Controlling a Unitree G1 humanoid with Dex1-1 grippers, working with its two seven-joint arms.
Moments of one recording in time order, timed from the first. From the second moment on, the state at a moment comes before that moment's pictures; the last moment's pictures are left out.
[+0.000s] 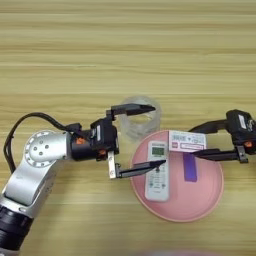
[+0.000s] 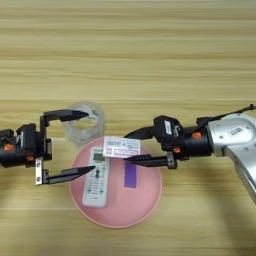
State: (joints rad) left arm -0.11 0.47 -0.26 -0.20 -0.39 -0.16 -1.08; right arm -0.21 -0.79 0.16 -0.34 0.37 0.25 1.26
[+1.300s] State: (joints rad) left arm -0.13 0.45 -0.30 -0.17 -0.34 -0.17 -1.10; right arm -0.23 -0.73 0.19 -0.39 0.41 0.29 1.23
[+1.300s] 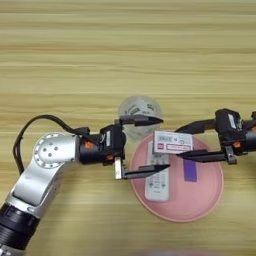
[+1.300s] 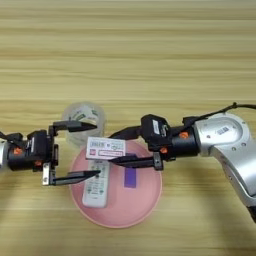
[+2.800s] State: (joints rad) left arm -0.13 0.44 -0.30 -0.15 -0.32 -0.19 -1.09; right arm -0.23 -0.72 0.18 -0.40 0.46 0.32 1.21
